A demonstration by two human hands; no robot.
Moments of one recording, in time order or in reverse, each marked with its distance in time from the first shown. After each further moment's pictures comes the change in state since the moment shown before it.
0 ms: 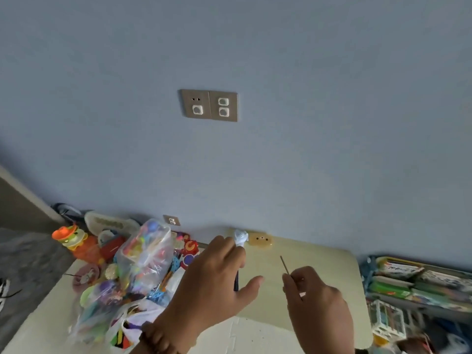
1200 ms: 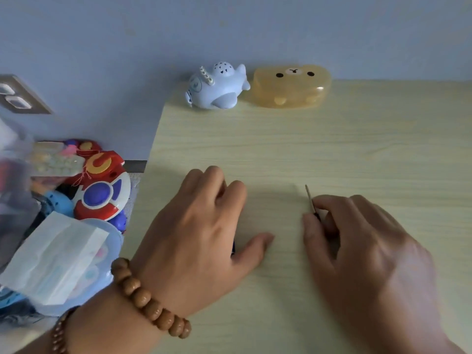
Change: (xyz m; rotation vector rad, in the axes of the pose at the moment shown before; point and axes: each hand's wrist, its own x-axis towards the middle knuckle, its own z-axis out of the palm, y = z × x) left_hand -0.152 -0.283 0.582 0.022 -0.239 0.033; right_hand 0.147 0.305 0.544 -0.290 0.328 -0.226
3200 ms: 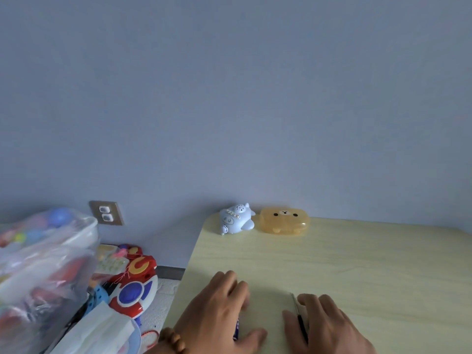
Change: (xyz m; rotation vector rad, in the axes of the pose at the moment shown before) left_hand -0.007 -0.001 0.003 -0.016 0.146 0.076; right_hand 0.012 0.012 0.014 0.096 0.014 -0.065
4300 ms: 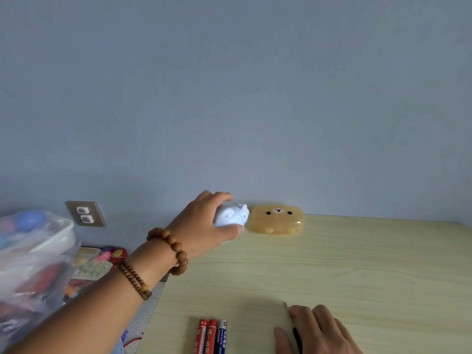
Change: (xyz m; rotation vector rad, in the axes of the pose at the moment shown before) left_hand 0.127 -0.058 -0.047 -0.312 -0.074 -0.289; right_hand 0.010 0.015 0.035 0.000 0.264 -0.218
